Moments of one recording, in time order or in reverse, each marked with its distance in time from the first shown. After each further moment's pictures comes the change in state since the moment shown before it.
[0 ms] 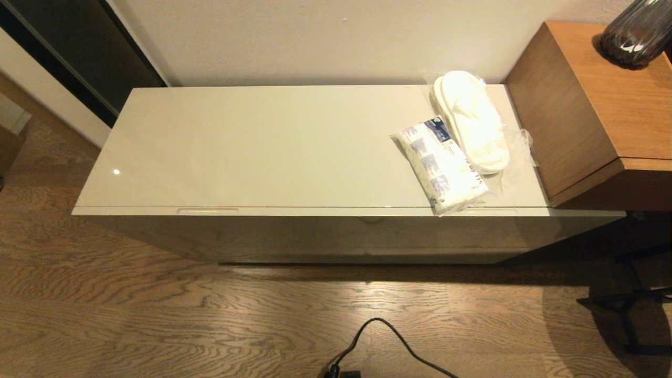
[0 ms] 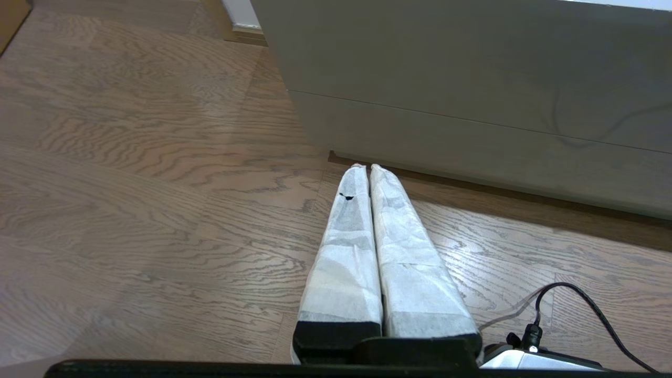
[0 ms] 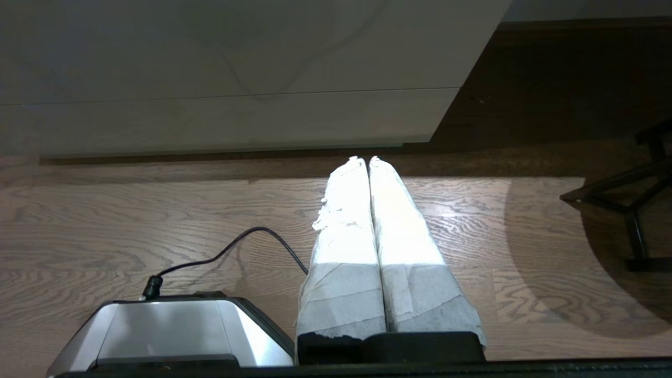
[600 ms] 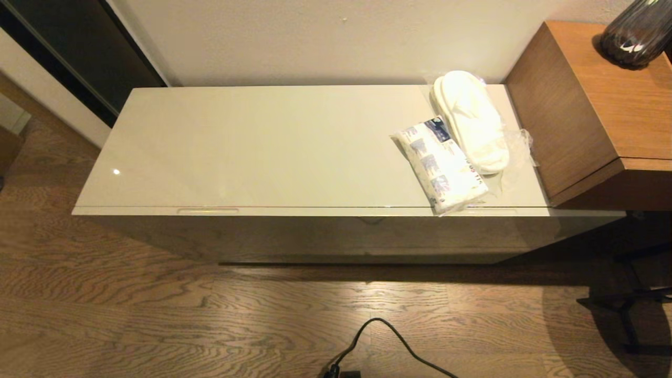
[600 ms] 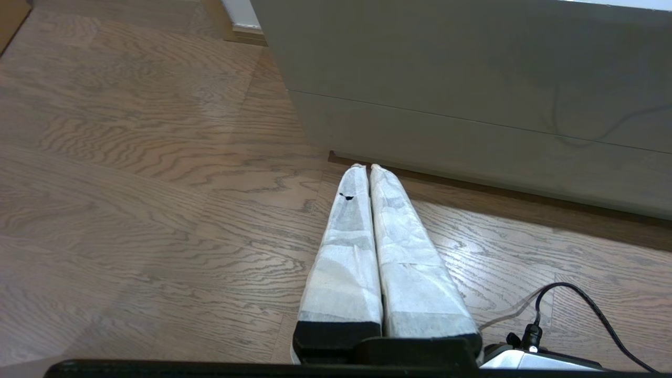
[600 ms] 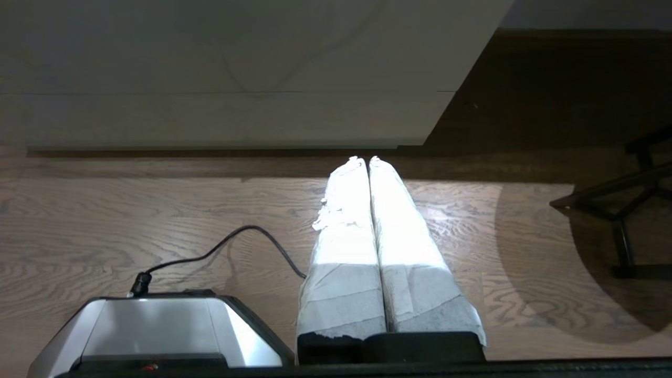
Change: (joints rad) left arm 0.000 0.000 0.000 0.000 0.000 0.000; right arm 0.001 0.000 -0.006 0.000 0.001 -0.038
